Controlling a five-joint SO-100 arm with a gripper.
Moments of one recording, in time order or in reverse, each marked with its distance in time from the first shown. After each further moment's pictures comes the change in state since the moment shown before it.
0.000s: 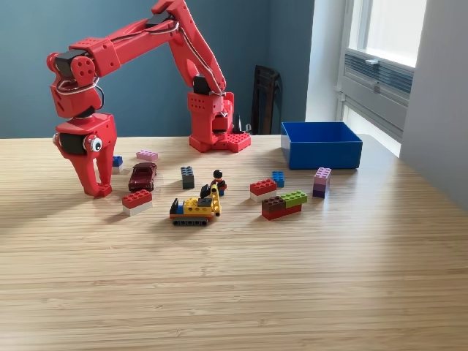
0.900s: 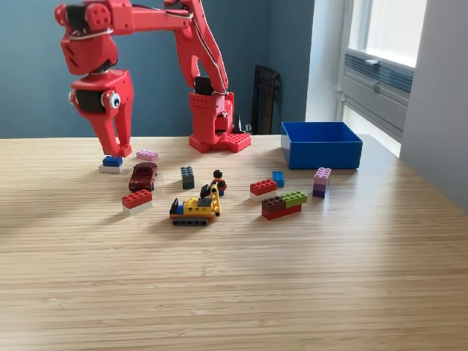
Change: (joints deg) arm -8.7 13.2 -7.3 21.5 5.8
